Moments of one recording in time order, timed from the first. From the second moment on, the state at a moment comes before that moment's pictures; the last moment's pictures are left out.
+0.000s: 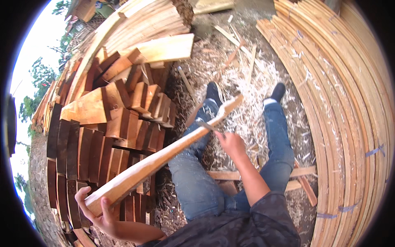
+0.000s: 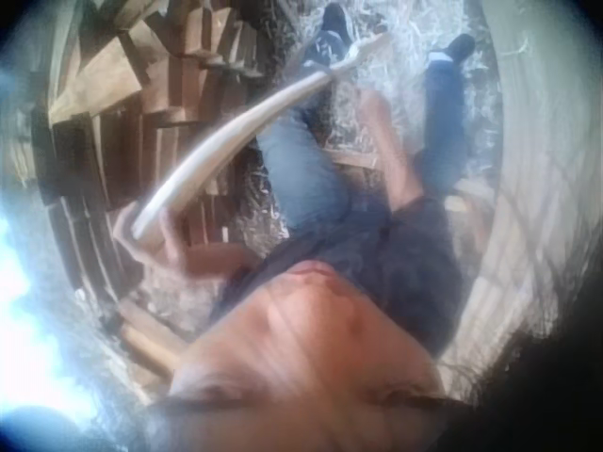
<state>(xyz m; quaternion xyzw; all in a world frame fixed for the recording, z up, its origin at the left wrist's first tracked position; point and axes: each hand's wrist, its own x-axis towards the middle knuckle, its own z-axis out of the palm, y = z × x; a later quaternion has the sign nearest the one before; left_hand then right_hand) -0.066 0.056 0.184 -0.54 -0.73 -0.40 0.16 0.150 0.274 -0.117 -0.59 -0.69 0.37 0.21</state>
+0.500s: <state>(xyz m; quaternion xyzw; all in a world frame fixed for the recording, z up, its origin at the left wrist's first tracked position) -0.049 0.059 0.190 -0.54 -0.71 -0.42 0.13 0.217 0.288 -0.211 -0.74 -0.59 0.34 0.02</state>
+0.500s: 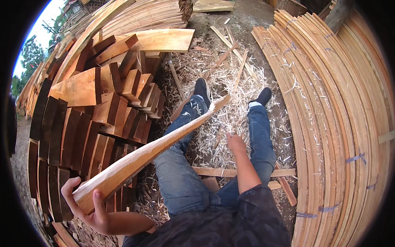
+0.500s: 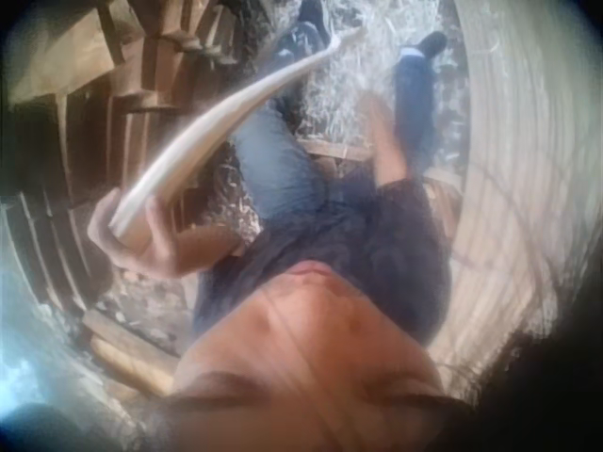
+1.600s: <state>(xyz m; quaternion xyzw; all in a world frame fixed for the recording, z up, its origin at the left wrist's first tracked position) -0.101 0.025 0.202 -0.85 -0.49 -0.18 -0.07 0.213 0.180 -0.106 -0.54 -0.57 0.56 0.28</state>
